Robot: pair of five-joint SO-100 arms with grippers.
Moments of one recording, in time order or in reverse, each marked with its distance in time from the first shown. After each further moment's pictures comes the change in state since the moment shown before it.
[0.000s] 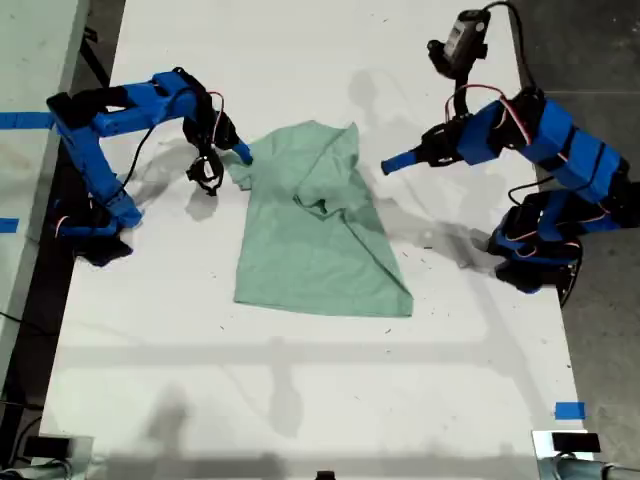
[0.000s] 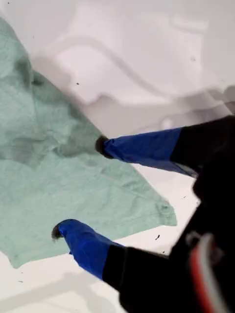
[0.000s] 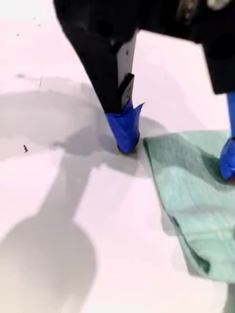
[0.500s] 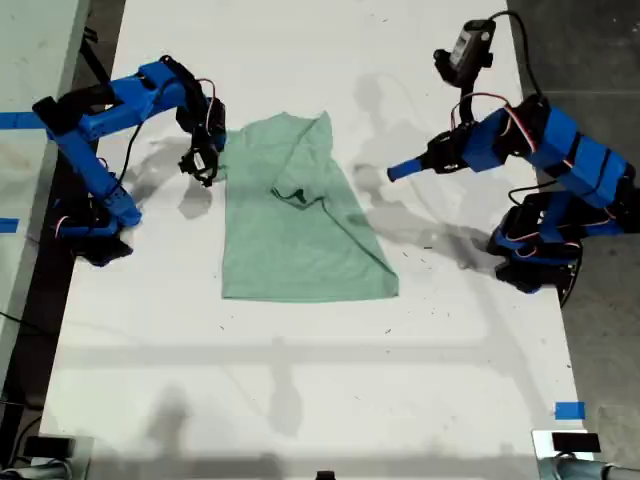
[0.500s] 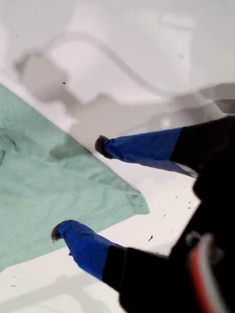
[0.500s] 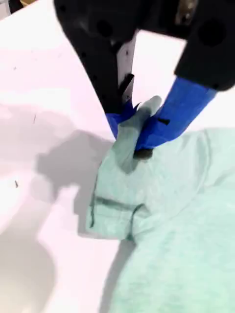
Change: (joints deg) arm 0 -2.5 12.3 1.0 2.7 1.5; arm 1 0.0 5.0 6.5 0.0 1.1
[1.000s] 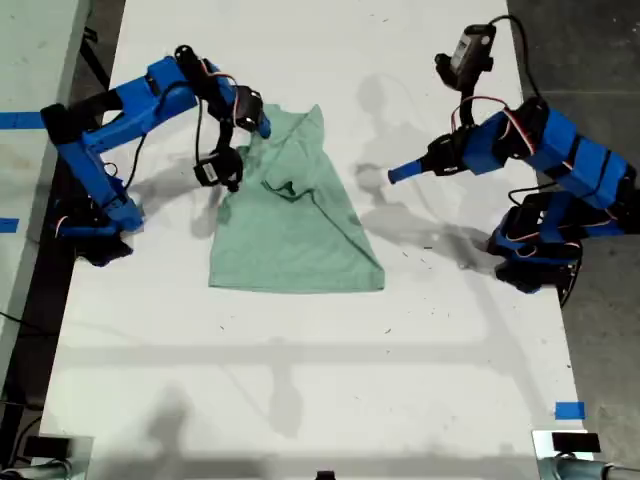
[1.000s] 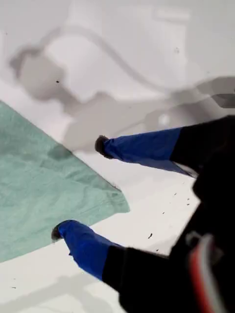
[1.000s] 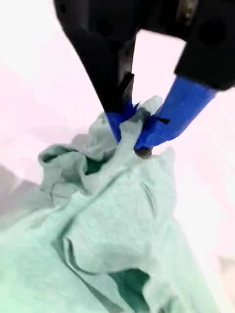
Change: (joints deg) arm 0 18.5 -7.7 -26.9 1.9 -4.0; arm 1 -0.1 0.6 1.8 -0.4 2.1
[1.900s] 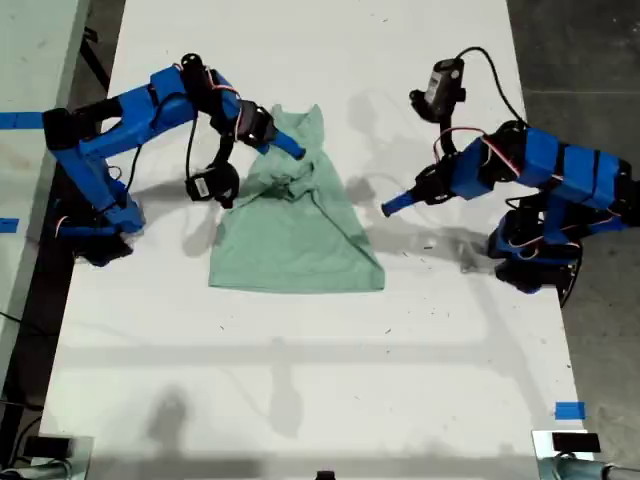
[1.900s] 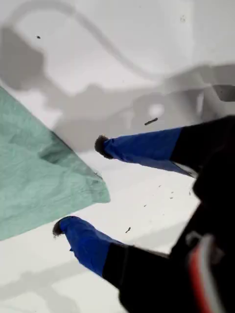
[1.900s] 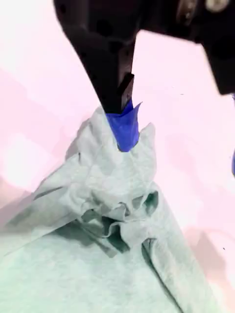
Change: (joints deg) arm 0 7.6 10.0 4.9 6.5 -4.1; arm 1 -11.0 -2.7 7.3 -4.4 2.5
